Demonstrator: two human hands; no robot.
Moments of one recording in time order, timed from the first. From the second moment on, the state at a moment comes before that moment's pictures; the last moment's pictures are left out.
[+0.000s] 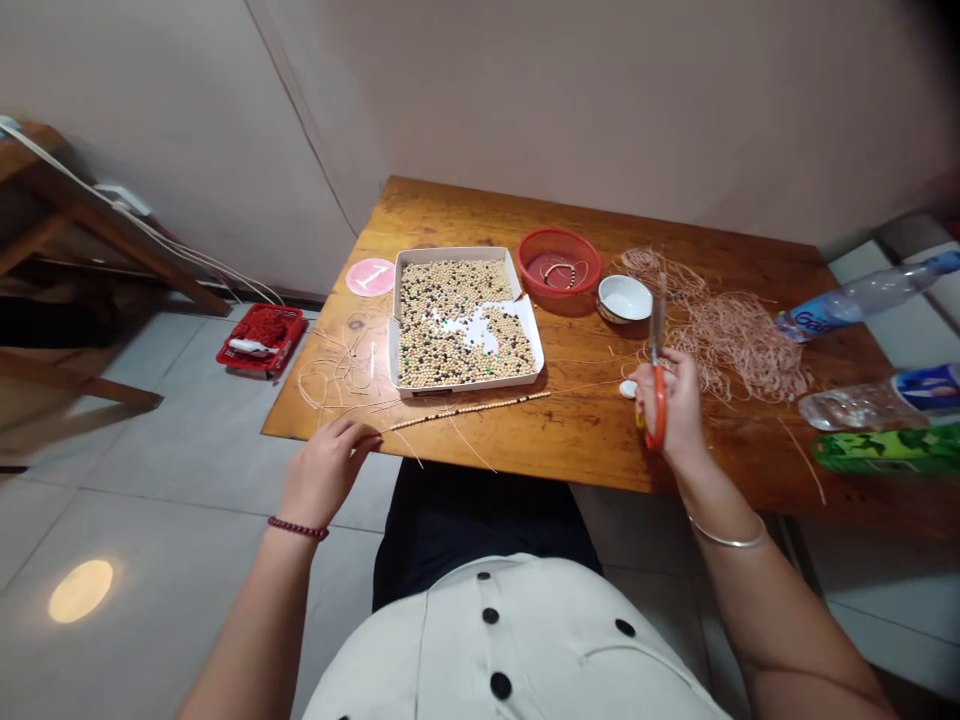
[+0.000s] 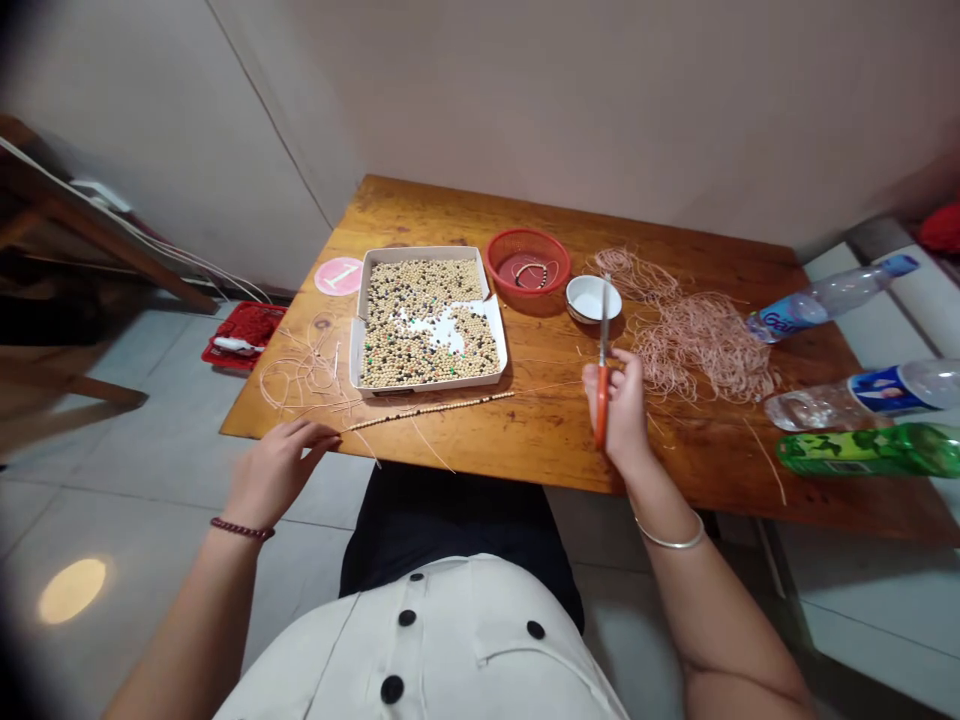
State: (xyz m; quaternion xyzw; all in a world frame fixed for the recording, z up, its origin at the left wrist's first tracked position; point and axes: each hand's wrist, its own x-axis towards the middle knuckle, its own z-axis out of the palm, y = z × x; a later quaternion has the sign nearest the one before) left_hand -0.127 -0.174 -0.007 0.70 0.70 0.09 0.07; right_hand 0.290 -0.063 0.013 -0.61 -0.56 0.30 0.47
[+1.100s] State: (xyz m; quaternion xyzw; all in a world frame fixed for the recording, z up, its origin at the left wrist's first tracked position) left_hand -0.131 -0.176 -0.009 0.70 0.70 0.08 0.12; right_hand 0.270 -0.043 -0.019 -0.59 -0.78 0.15 0.14
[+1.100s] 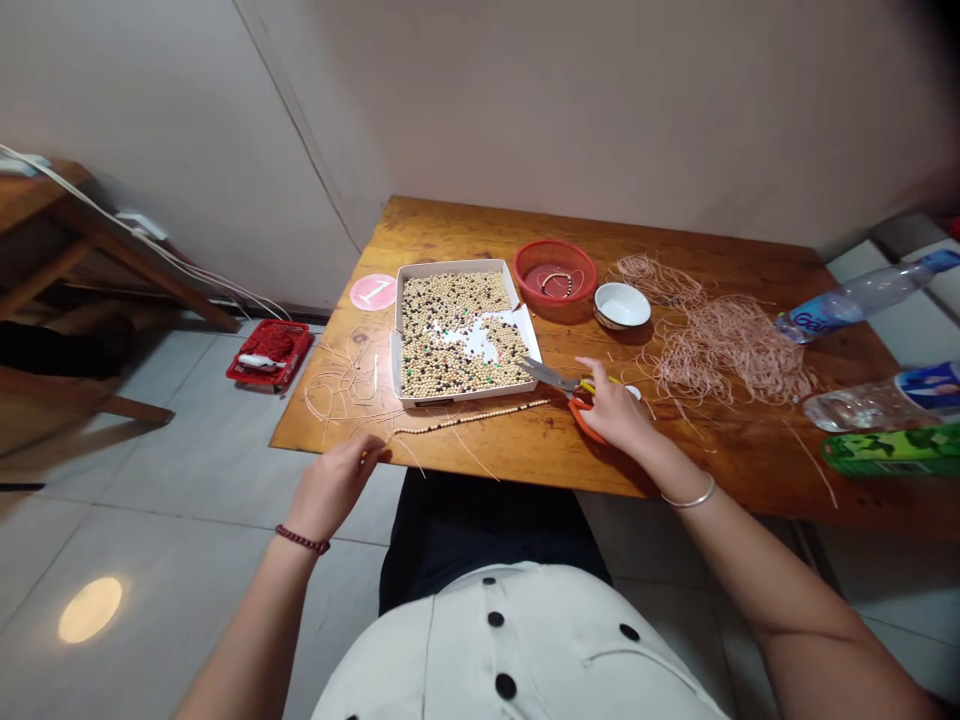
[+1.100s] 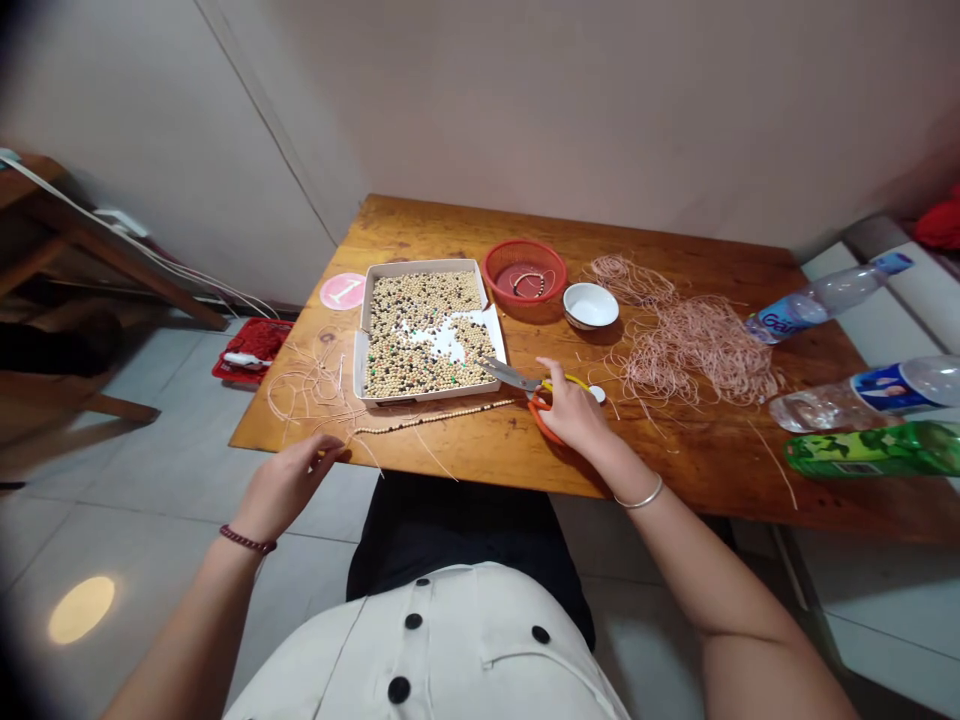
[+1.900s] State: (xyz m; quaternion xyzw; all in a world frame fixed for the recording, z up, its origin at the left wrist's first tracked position) left_hand -0.137 -0.192 -0.006 0.69 0.71 0.10 0.11; right_hand 0.279 -0.033 -0.040 -0.47 -0.88 0.04 0.06
